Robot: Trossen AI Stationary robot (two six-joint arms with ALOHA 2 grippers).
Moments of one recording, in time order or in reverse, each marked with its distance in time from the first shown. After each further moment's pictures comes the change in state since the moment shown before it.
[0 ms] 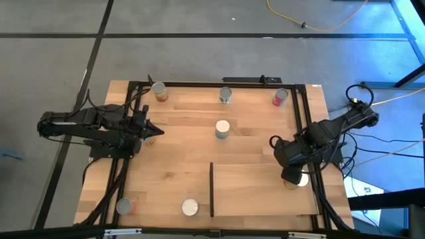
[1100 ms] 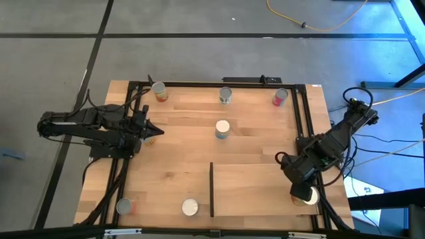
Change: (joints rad) left arm 0.000 0.000 0.000 0.000 0.000 -0.002; right arm 0.192 0.002 0.000 0.117 -0.133 0.204
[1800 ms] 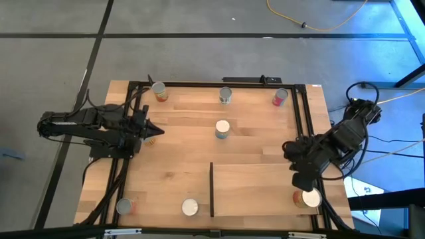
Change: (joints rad) left arm 0.000 0.000 0.000 0.033 0.000 -0.078; right arm 0.024 0.000 0.210 -0.116 0.418 -0.136
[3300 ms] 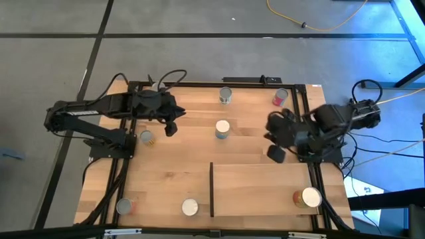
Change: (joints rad) left arm 0.117 0.576 0.468 -0.162 -0.246 0.026; right arm -0.366 0.009 0.002 0.205 0.272 -0.428
